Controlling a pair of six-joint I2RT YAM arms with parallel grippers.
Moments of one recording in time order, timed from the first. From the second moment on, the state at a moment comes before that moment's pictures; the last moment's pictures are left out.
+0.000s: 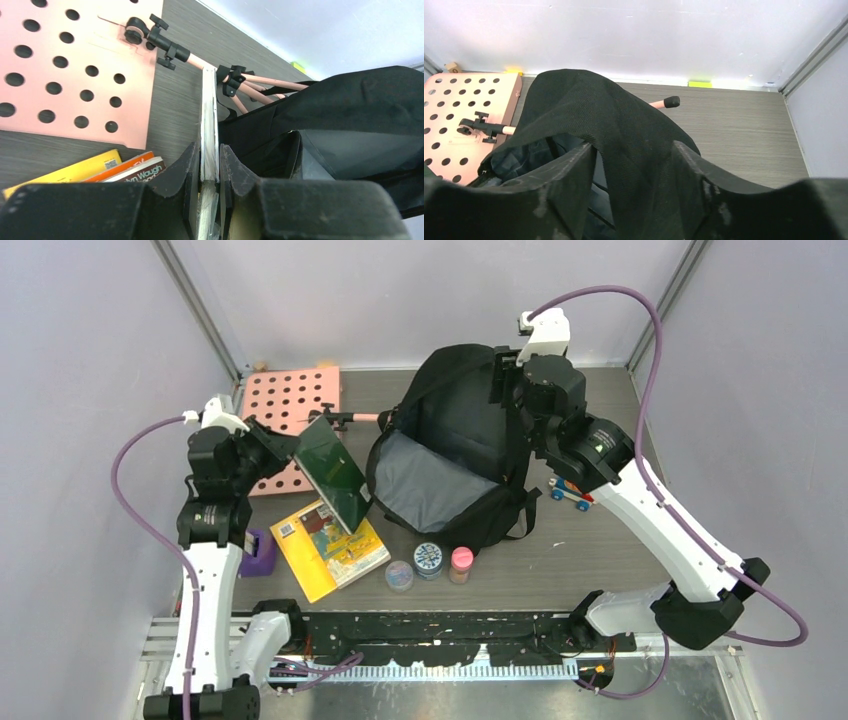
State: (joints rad) left arm 0.06 0.85 1.02 -0.48 0.20 -0.62; right arm 0.73 1.31 1.62 -0.47 0.69 0.11
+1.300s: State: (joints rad) left arm 0.06 0.76 1.47 -0.25 0.74 -0.76; right arm 0.73 1.25 1.62 -0.36 -0.42 0.44
